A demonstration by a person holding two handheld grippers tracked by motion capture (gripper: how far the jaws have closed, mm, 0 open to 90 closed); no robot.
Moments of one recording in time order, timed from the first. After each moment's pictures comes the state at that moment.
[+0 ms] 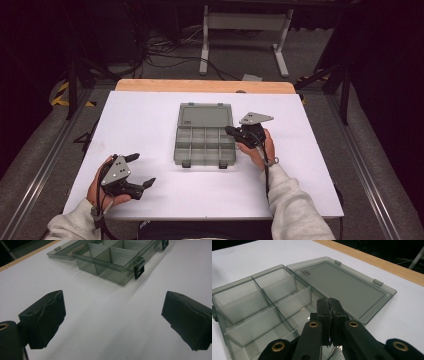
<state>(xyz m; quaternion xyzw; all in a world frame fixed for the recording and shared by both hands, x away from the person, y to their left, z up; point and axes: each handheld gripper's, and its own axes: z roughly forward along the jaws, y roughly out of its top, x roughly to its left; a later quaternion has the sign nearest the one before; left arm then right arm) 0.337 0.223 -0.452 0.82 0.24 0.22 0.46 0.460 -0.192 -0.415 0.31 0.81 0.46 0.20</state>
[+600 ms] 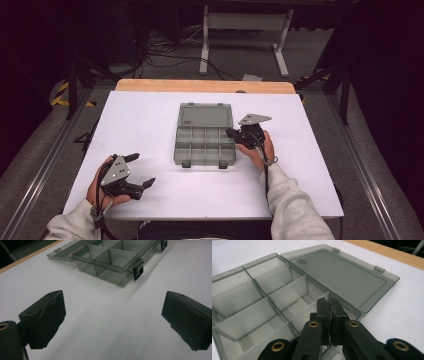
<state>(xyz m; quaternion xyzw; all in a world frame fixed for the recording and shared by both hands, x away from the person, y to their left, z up) 0.336 0.224 -0.451 0.82 0.23 0.22 0.47 0.464 -0.193 -0.426 0.34 0.82 0.43 0.18</state>
